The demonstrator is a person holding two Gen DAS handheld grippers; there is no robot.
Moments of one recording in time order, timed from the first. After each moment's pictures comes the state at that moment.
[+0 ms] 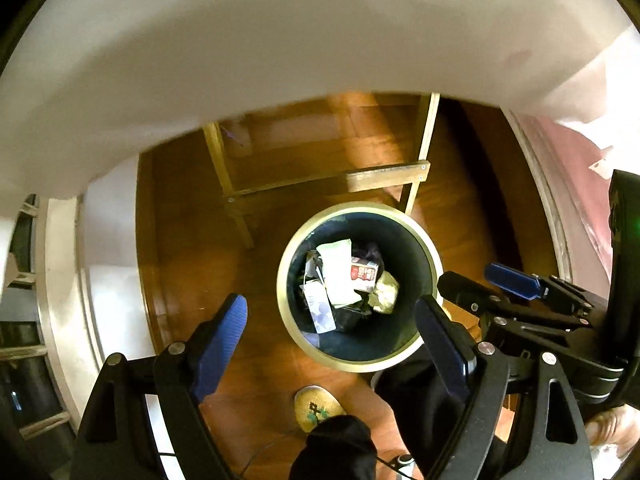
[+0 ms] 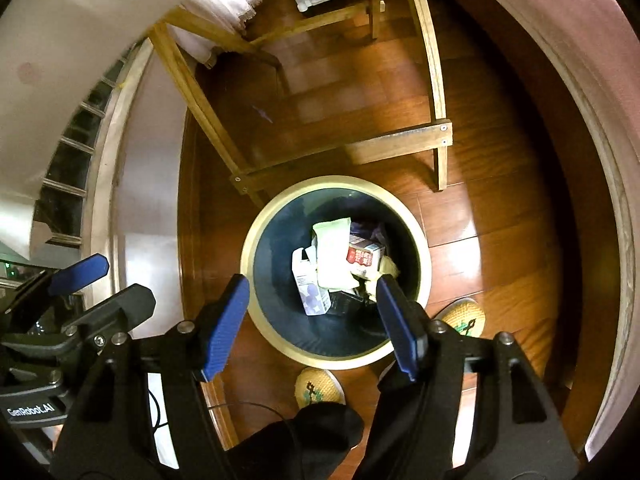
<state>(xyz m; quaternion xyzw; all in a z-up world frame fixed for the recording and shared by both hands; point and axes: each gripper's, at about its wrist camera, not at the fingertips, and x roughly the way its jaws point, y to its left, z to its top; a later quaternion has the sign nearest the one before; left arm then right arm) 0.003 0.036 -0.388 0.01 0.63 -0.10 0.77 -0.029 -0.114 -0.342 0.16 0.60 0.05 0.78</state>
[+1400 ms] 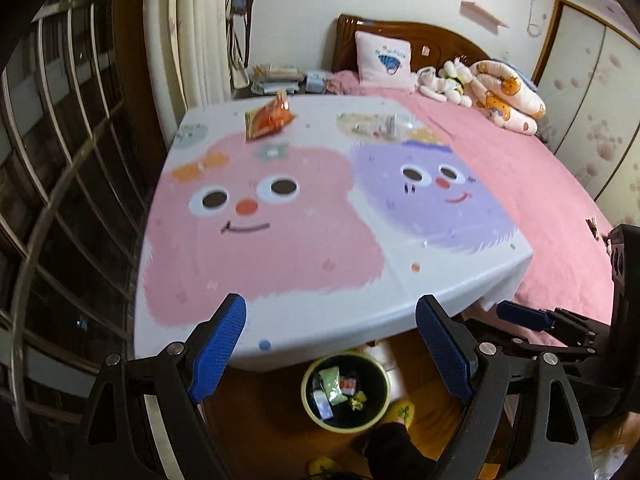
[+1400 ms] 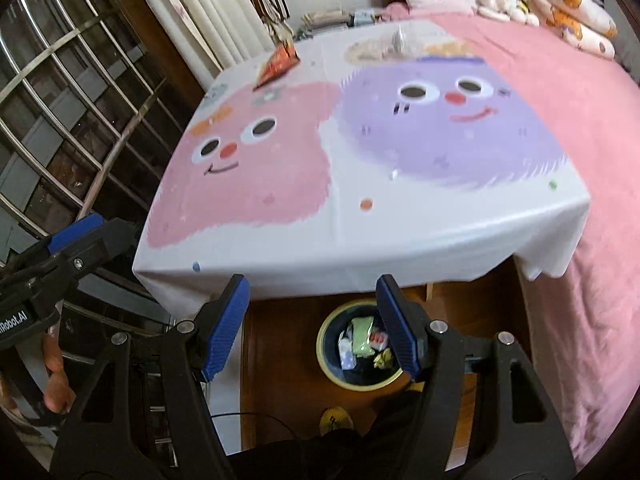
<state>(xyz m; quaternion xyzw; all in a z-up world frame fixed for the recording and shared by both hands) -0.004 0.089 0.039 0.00 0.43 -0.14 0.89 -0.060 -0.091 0.058 0.12 0.46 0.06 0.88</state>
